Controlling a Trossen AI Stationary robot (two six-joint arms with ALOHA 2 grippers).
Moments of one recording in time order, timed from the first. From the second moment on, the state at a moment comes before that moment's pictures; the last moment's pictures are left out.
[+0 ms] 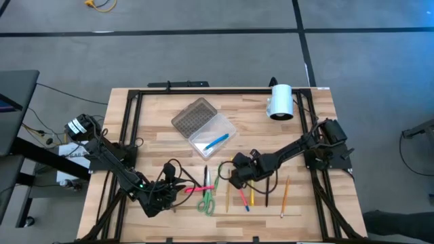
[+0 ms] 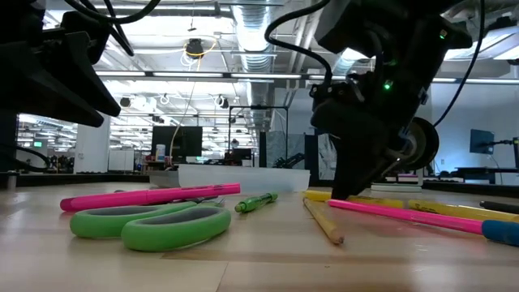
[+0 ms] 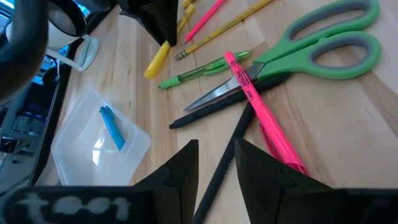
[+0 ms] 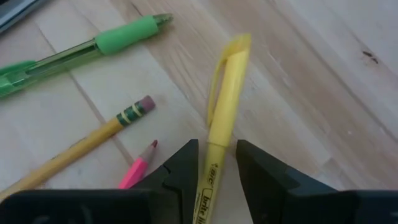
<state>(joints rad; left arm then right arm) -0.81 1.51 0.66 -0.12 -0.85 -0.10 0.32 1.88 1.03 -0.45 0.36 0.89</state>
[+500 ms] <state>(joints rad) -0.81 1.51 0.66 -0.17 -0.83 -0.16 0.31 1.88 1.03 -0.48 0.34 0.73</state>
